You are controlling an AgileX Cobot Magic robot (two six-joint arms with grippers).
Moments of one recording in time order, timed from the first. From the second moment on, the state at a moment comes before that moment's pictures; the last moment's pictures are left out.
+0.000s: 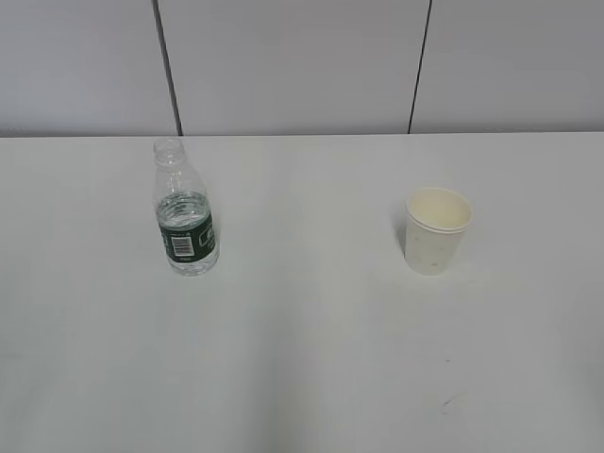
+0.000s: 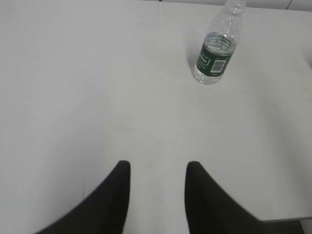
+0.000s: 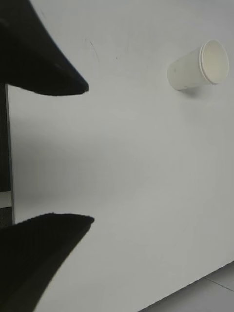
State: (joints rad) left arm -0.02 0.00 -0.51 -0.06 1.11 -0.03; right arm -0.06 -0.02 -0.48 -0.07 1.14 0.01
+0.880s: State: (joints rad) left arm -0.02 0.00 -0.51 -0.06 1.11 -0.03; right arm -0.06 -0.02 -0.48 -0.07 1.14 0.01
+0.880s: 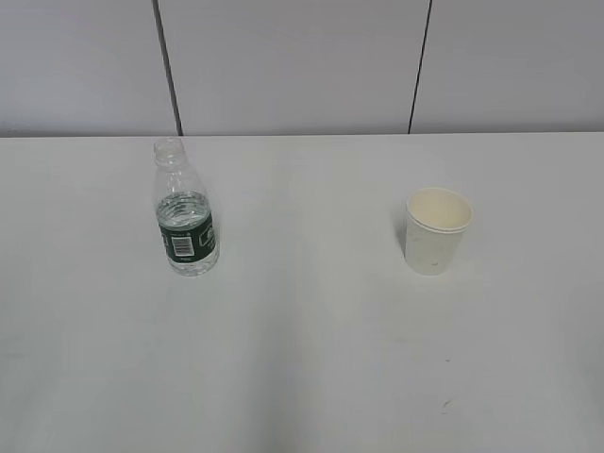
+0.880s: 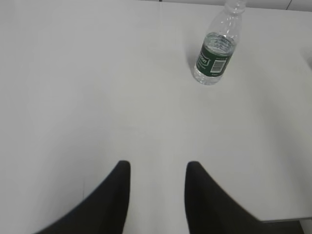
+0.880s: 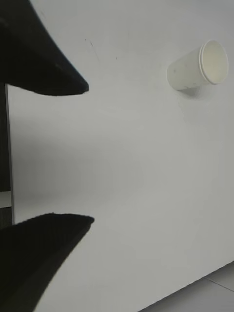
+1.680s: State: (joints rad) left arm -0.02 0.18 -0.54 -0.06 0.54 -0.03; right arm -0.06 0.27 -0.53 -0.06 0.65 0.01
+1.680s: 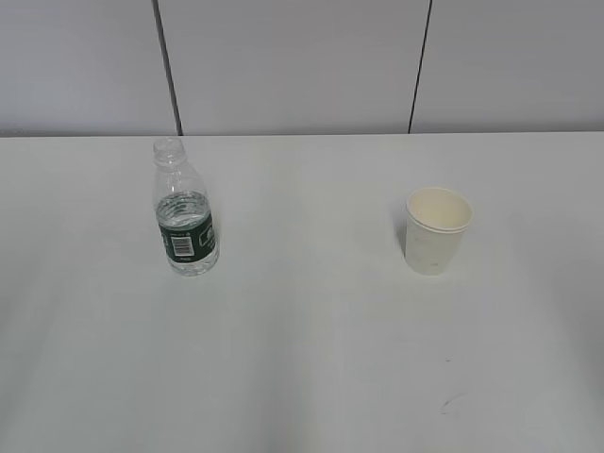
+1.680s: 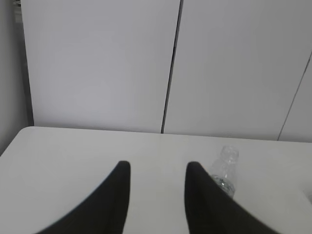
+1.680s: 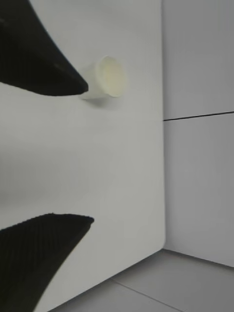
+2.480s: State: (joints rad) left arm -0.03 0.93 -0.44 0.03 -0.23 -0.03; right arm -0.06 0.83 -0.45 -0.06 -0.06 0.01
